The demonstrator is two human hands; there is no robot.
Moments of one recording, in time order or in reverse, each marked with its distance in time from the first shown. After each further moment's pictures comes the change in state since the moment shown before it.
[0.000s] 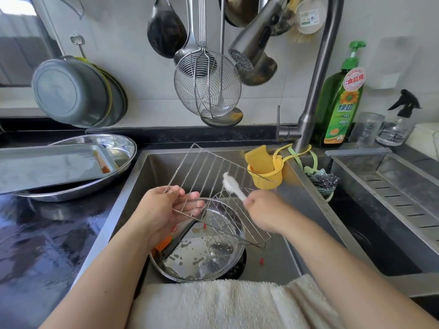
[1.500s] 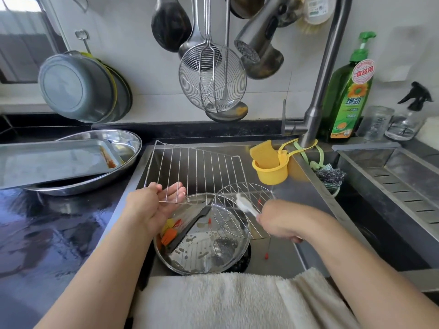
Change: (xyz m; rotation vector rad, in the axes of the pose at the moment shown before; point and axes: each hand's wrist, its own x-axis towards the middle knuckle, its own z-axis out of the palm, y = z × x) left_hand 0.015 0.003 -0.022 -0.361 0.309 -0.092; right_hand -0.028 -0.007 -0.009 -0.383 -0.351 0.117
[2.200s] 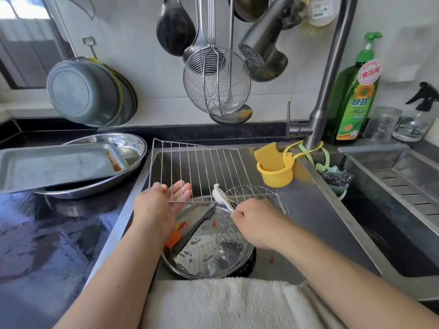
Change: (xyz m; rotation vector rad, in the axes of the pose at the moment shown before) left_hand -0.003 -0.005 0.009 -0.063 0.020 0.094; right_hand -0.001 -0.032 0.017 0.276 0.292 -0.281
